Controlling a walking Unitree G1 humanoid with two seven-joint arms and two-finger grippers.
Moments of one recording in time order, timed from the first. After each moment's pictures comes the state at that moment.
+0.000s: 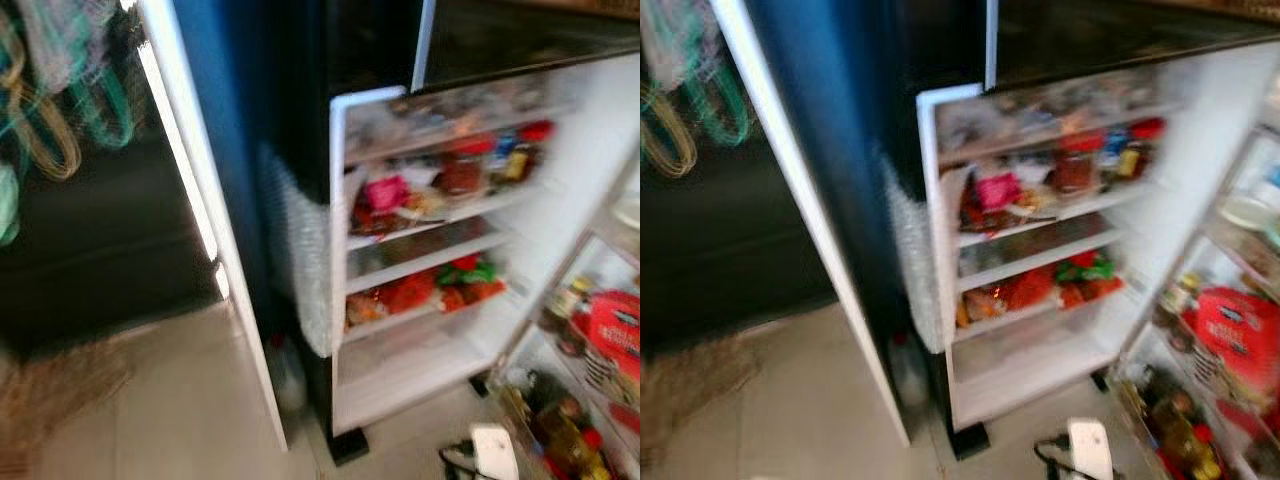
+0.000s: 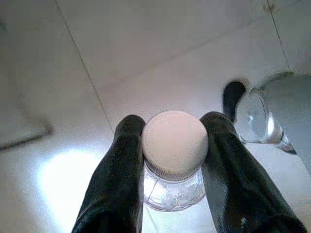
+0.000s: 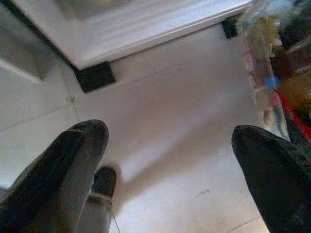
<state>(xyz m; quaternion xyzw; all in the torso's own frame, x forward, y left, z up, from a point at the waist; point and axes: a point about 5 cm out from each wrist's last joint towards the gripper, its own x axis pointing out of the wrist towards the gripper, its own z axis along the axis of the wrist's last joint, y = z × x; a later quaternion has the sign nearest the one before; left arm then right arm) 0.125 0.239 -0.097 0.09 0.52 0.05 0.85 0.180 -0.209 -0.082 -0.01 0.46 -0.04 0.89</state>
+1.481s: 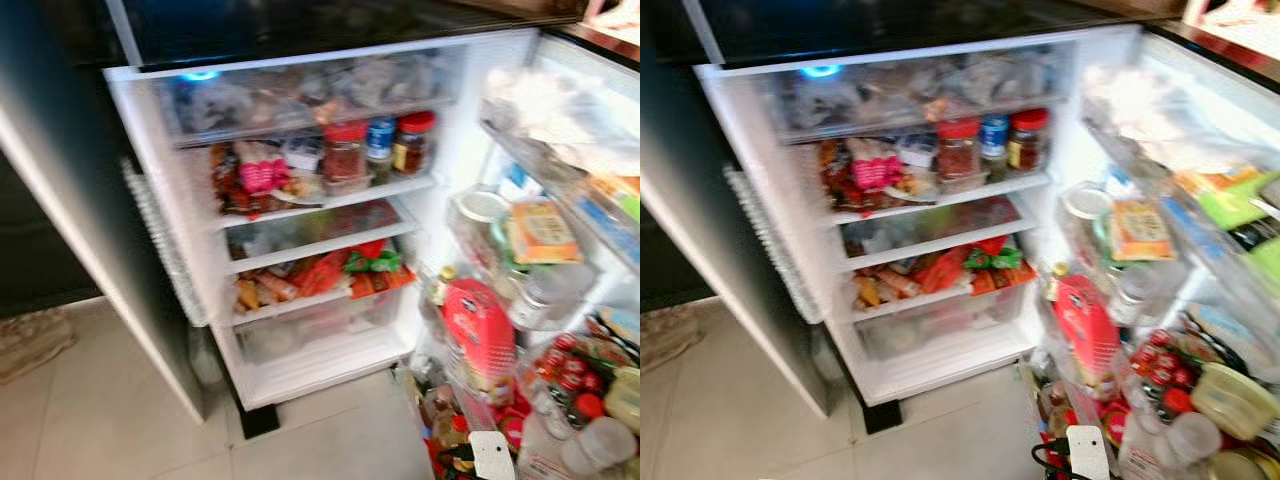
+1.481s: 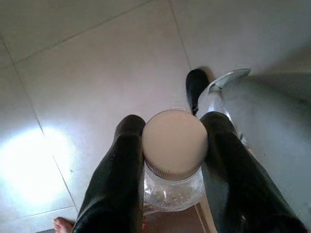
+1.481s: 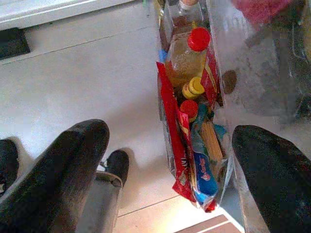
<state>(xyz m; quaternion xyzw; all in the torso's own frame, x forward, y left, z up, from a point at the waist) 0.127 0.239 -0.097 0.08 0.52 0.05 0.85 0.174 -0.213 -0.085 -0.03 0.48 -0.05 0.88</state>
